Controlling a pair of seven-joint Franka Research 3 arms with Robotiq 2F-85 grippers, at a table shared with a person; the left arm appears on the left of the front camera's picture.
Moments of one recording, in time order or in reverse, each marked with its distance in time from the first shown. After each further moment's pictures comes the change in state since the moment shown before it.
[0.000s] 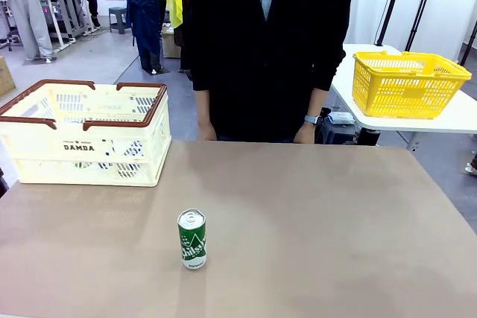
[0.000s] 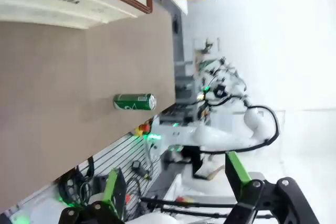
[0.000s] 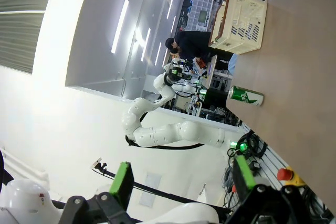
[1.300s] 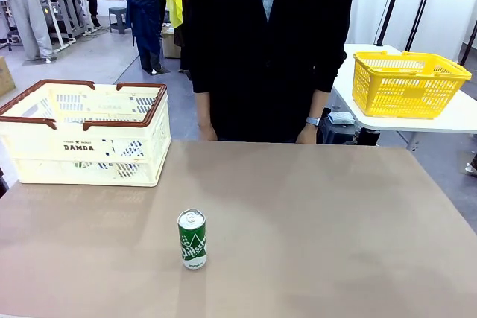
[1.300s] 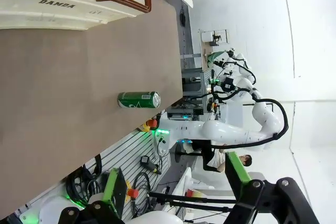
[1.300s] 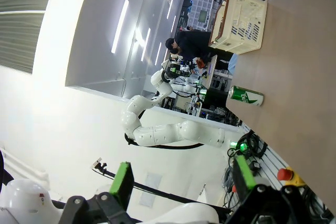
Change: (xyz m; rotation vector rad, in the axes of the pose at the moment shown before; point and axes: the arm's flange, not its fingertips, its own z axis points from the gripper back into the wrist) left arm 0.019 -0.029 -0.010 0.067 0.053 -0.054; right arm 0.000 0.000 0.000 0.000 0.000 0.000
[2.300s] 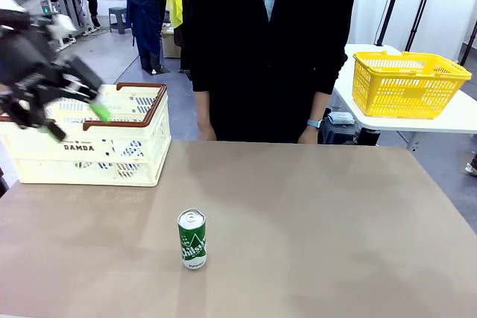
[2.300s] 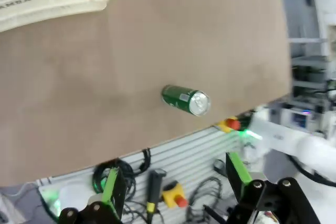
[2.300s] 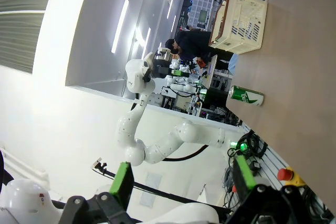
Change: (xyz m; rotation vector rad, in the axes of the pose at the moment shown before) left arm -0.035 -0.184 -0.265 0.724 0.049 -0.116; right arm 0.000 0.000 -0.001 0.001 0.001 0.000
